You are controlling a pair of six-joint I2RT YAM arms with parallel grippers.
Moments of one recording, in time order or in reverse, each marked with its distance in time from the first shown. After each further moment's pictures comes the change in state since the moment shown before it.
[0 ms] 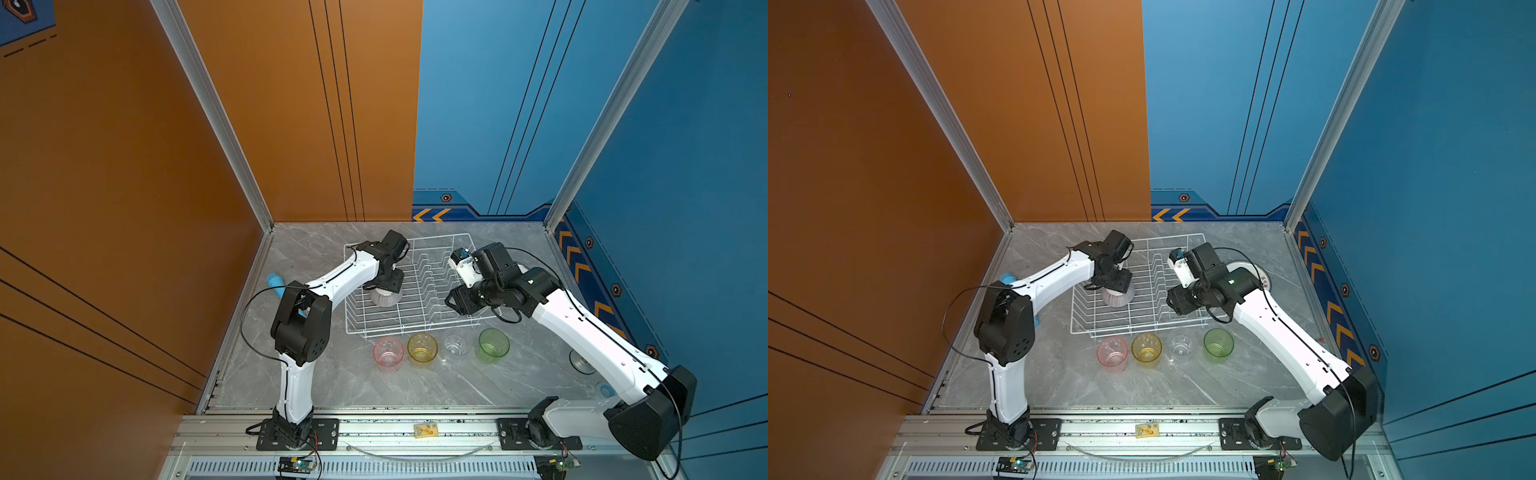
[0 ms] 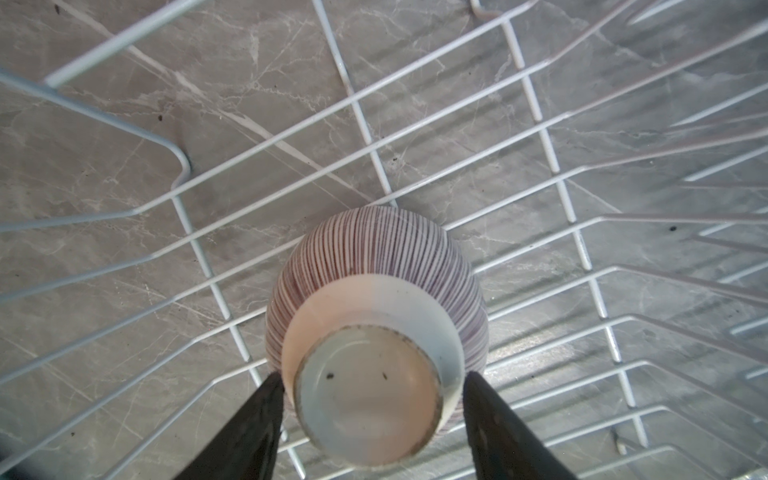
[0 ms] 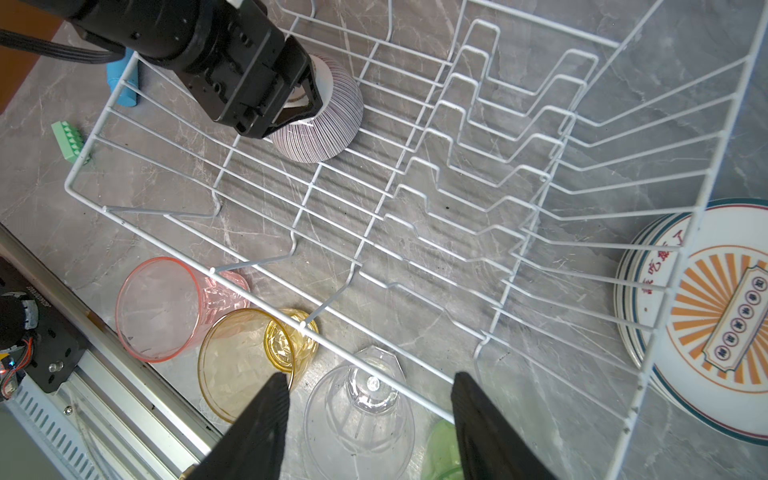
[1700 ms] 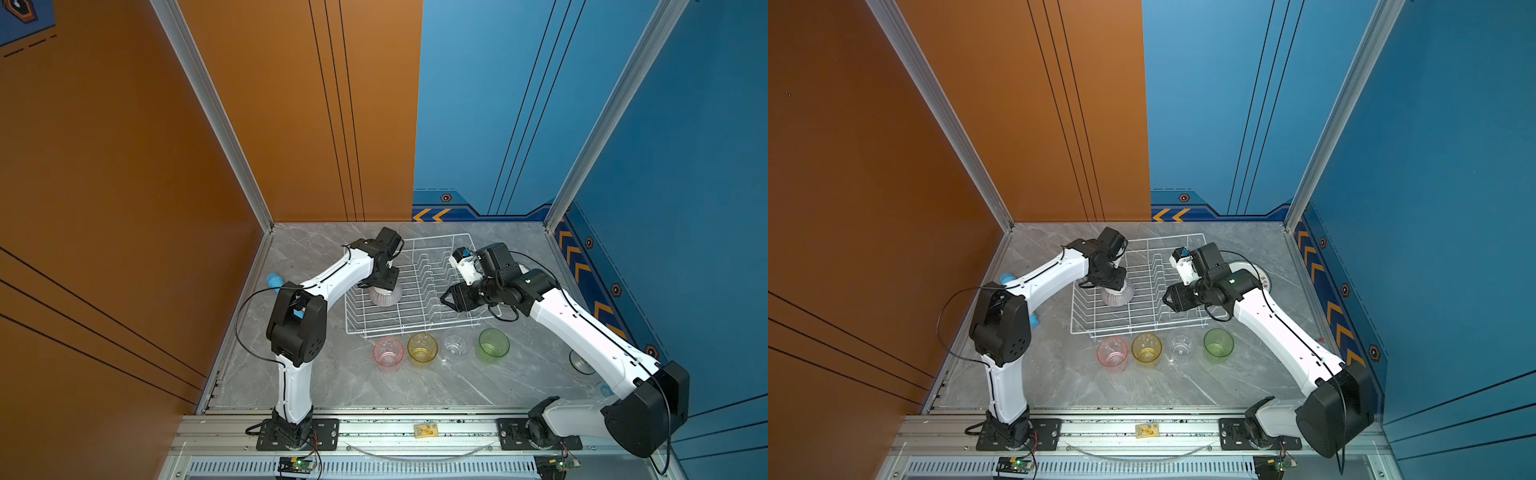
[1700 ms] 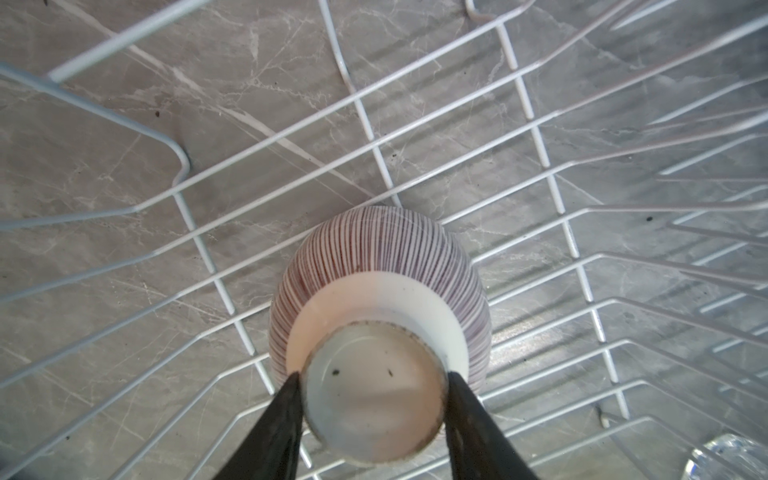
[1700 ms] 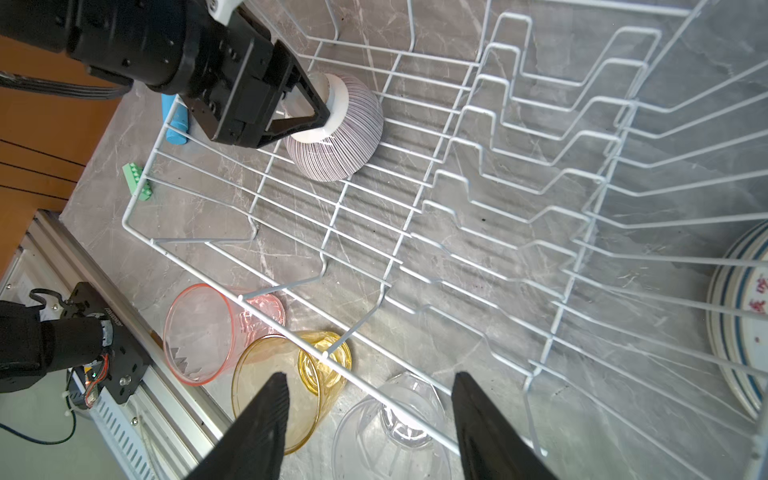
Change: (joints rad) left arm 0.039 -0.036 -0.006 -0.011 0.069 0.023; right arm -0.070 0.015 -0.084 0.140 -0.180 0.071
